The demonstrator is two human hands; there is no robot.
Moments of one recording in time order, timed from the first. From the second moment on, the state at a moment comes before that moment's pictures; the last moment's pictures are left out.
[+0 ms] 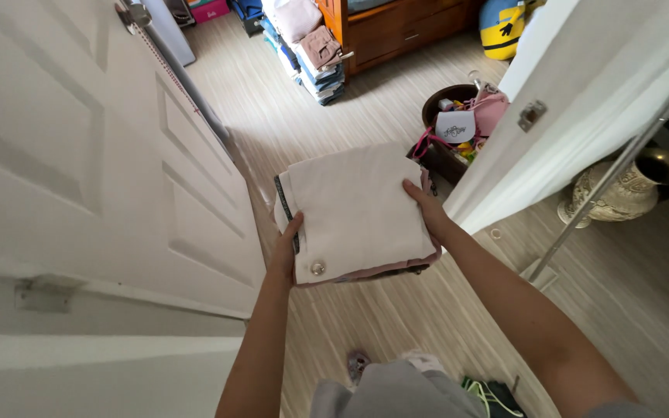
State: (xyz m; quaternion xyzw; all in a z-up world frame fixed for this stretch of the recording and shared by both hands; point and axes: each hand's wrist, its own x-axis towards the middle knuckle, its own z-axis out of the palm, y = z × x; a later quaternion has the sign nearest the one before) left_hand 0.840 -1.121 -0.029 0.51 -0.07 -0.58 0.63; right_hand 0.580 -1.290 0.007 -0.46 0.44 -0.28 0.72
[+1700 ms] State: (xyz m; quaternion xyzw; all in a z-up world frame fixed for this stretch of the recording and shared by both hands) left_hand 1.100 -1.559 -0.073 0.49 -0.03 -0.61 0.62; right_hand 0.841 -1.722 -0.018 -0.40 0.48 -0.26 0.74
